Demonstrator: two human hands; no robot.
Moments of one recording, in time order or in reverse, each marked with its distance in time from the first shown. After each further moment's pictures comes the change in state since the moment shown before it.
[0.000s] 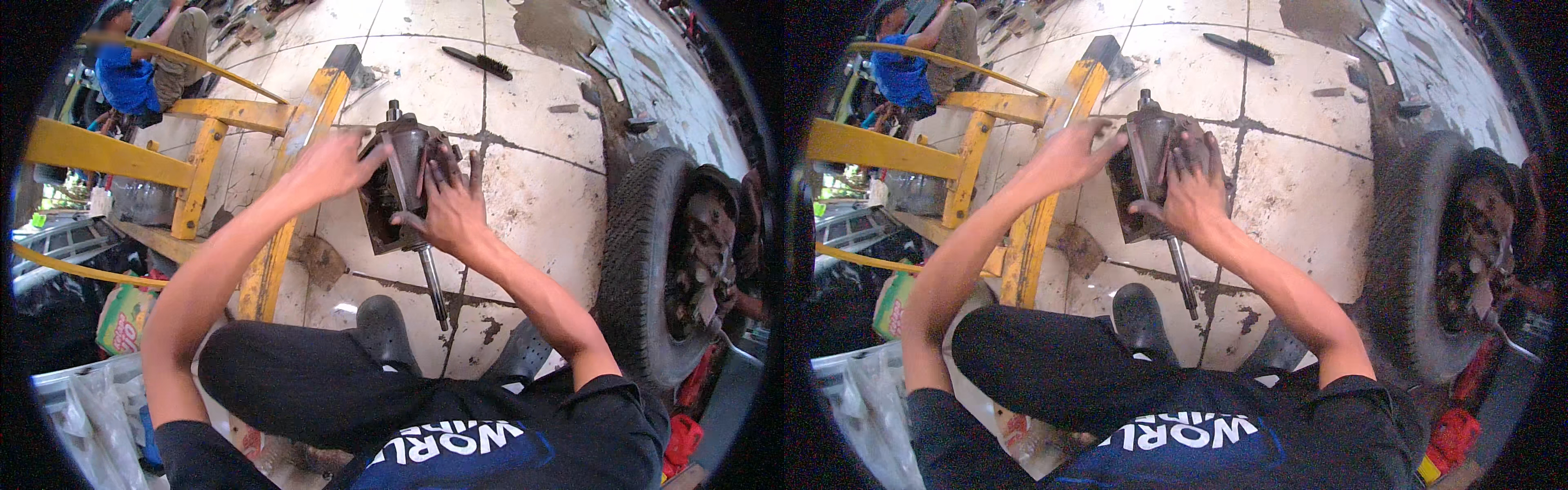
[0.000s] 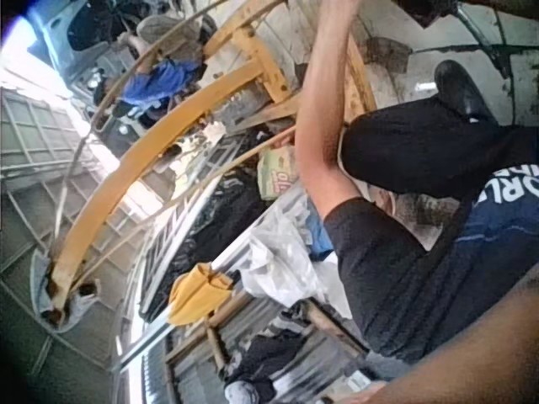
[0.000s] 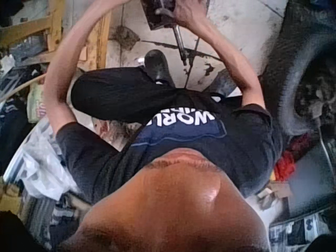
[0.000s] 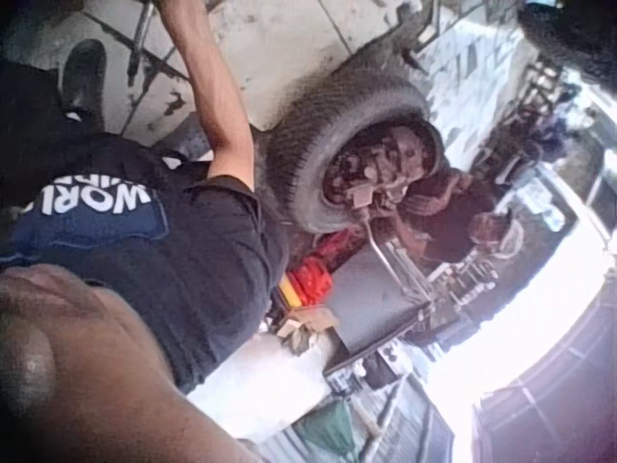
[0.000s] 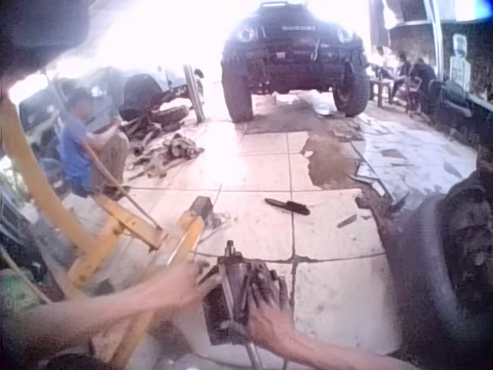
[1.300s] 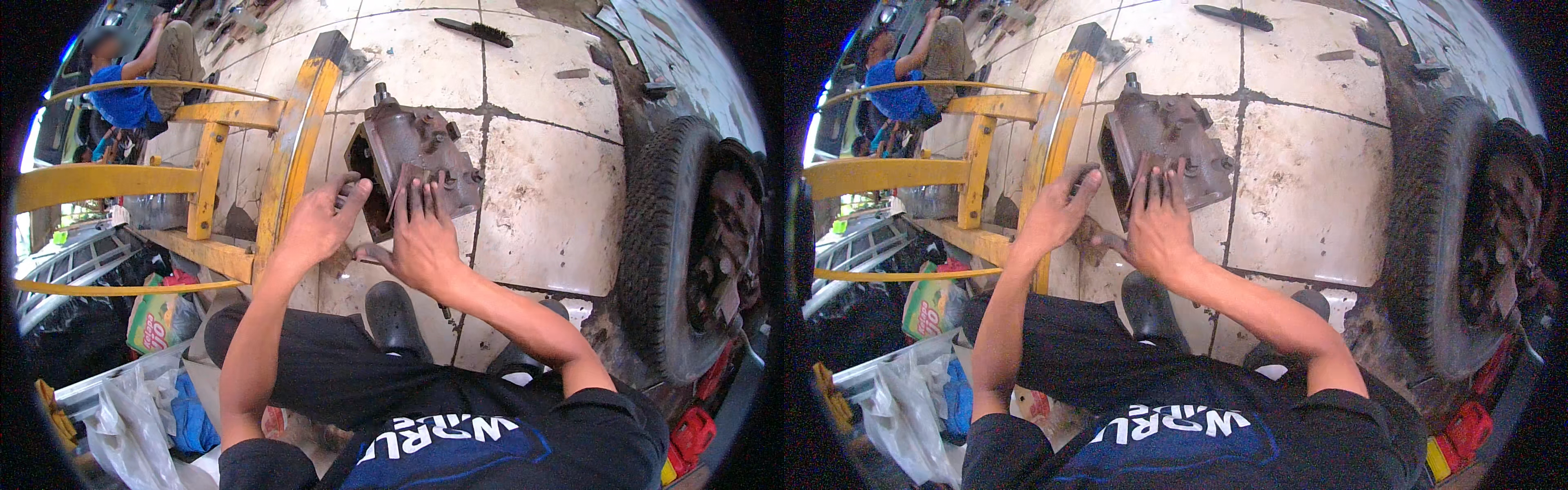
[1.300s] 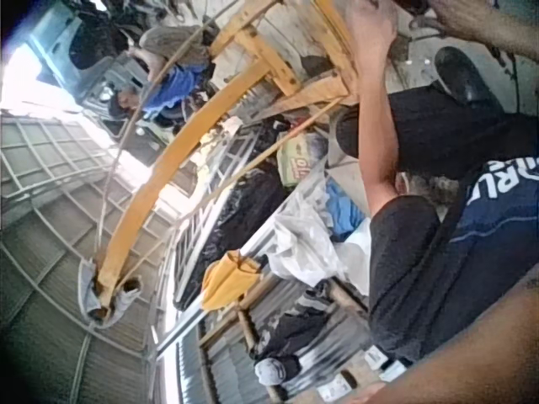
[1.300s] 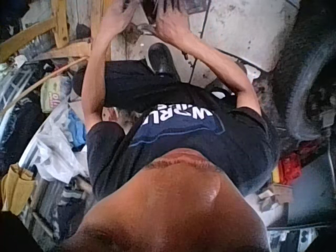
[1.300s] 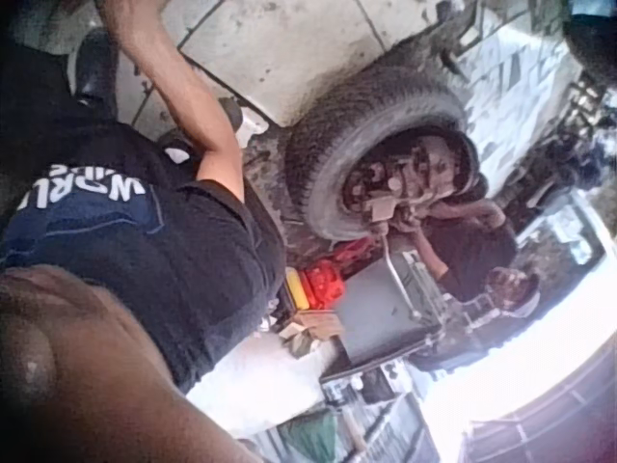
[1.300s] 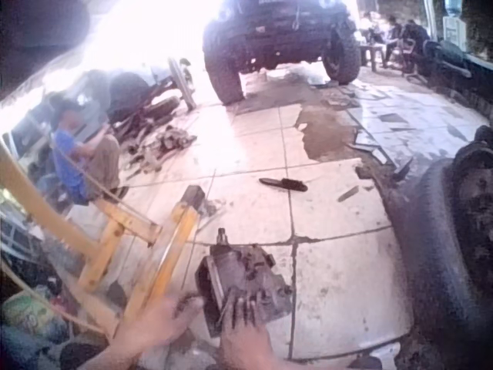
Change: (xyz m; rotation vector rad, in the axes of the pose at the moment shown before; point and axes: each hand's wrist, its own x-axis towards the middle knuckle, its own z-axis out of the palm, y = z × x) left_hand -0.067 0.033 0.027 -0.306 0.010 -0.194; right_hand -0.049 -0.041 -0.018 0.341 -0.064 -0.001
